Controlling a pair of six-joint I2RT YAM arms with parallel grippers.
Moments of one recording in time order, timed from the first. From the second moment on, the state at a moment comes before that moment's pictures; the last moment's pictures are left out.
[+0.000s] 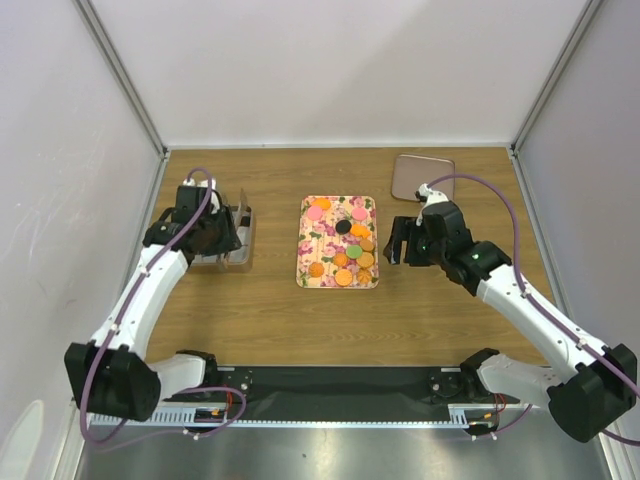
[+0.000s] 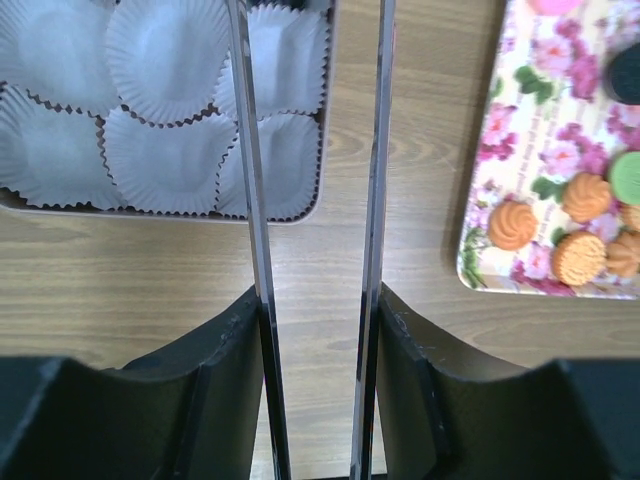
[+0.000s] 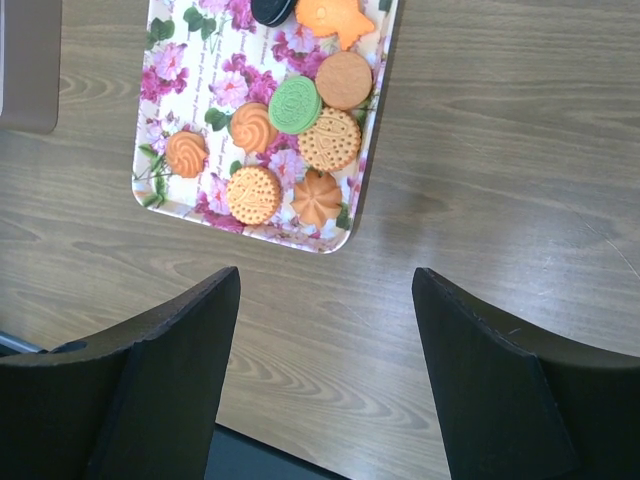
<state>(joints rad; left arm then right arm) -0.14 1.20 1.04 -0.75 0.00 -0.33 0.52 1.09 0.93 -0.53 0.02 0.46</state>
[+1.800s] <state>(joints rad) -0.75 1.71 1.30 -0.66 -0.07 -0.42 0.43 1.04 0.99 -0.59 0.05 0.41</state>
